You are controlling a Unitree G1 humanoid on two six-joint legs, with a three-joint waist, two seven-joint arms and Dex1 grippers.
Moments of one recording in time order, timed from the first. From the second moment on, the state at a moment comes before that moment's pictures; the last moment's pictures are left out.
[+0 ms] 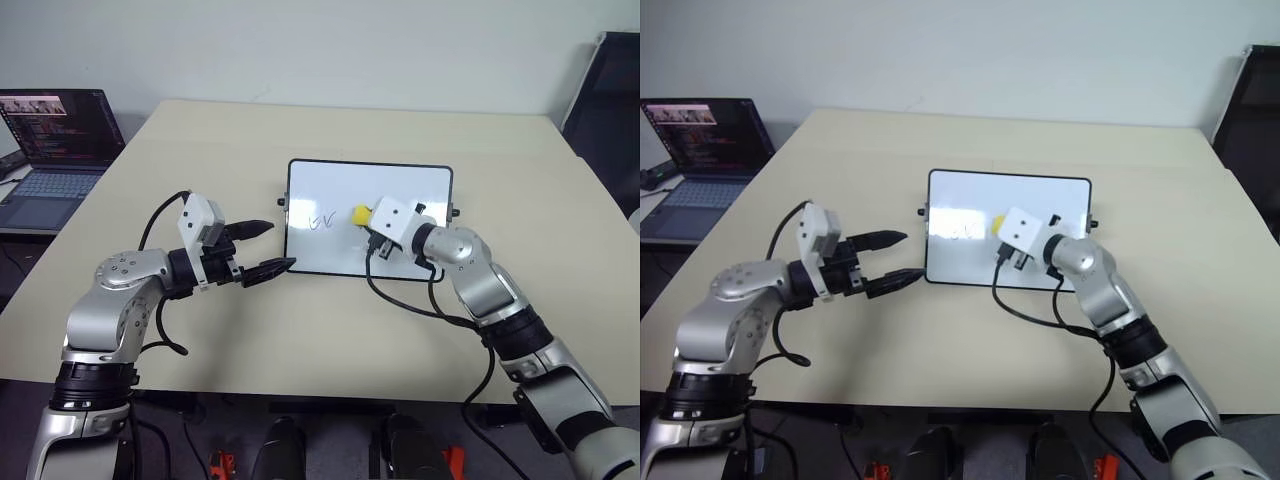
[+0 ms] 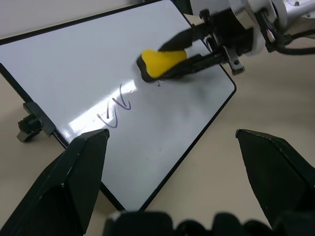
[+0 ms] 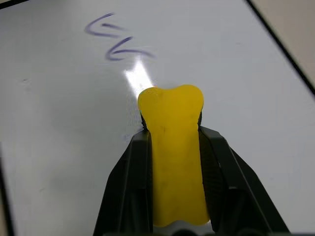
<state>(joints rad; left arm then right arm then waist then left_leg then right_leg) -0.39 0.70 0.11 -0.07 -0.49 0.45 -1.04 -0.70 -0.41 0.38 0.09 -0.26 0.34 0.61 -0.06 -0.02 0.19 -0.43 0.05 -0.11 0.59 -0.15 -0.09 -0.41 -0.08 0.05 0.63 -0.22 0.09</state>
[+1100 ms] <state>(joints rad) -0.39 0.68 0.12 -0.07 -0.50 0.45 -1.02 -0.59 -0.32 0.24 -0.03 -0.12 0.48 0.64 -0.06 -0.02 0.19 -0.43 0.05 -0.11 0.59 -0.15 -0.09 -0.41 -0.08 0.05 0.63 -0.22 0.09</state>
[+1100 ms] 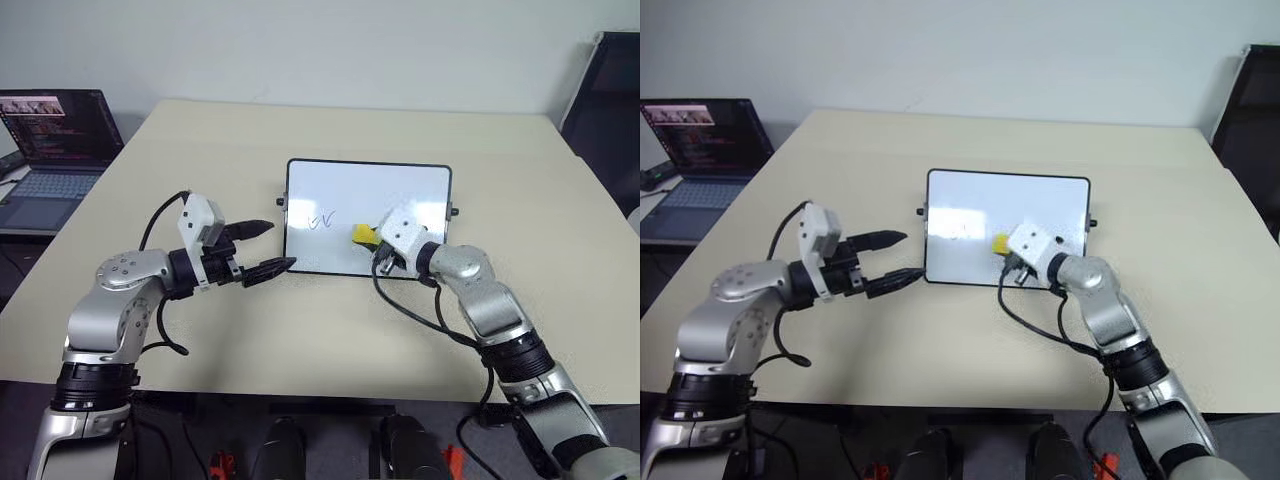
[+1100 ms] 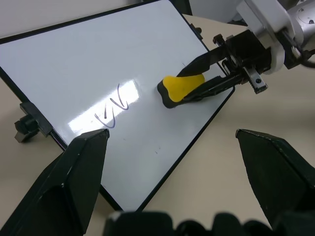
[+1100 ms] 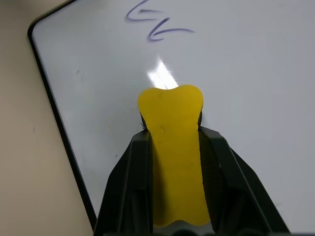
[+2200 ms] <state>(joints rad) -0.33 0.72 0.14 -0.07 -0.50 0.42 -1.05 -0.37 -0.40 0.10 -0.46 0.30 0.84 0.64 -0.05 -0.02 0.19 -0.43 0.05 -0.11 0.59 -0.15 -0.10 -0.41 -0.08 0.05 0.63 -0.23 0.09</state>
